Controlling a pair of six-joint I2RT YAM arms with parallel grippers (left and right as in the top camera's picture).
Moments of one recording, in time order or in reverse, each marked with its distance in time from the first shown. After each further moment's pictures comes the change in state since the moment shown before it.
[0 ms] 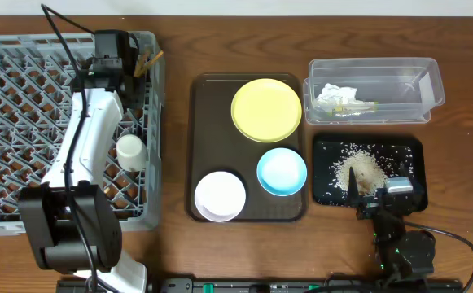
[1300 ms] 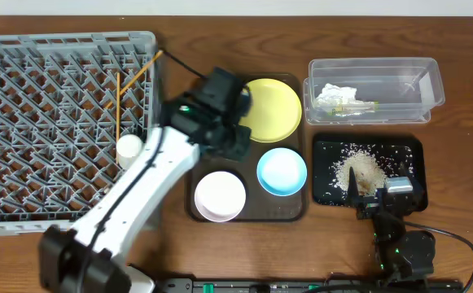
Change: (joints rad) left arm -0.582 -0.164 -0.028 -0.323 0.452 -0.400; right arm 0.000 0.000 0.000 0.000 0.000 0.000
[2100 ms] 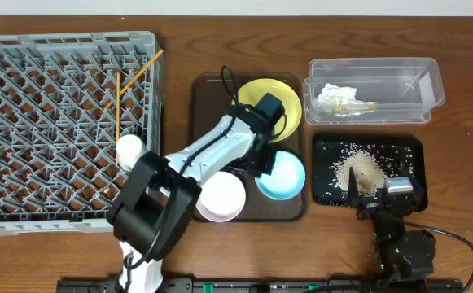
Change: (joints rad) left arm -0.096 0.385 -0.002 0.087 0.035 -0.147; right arm 0.000 0.000 0.000 0.000 0.000 0.000
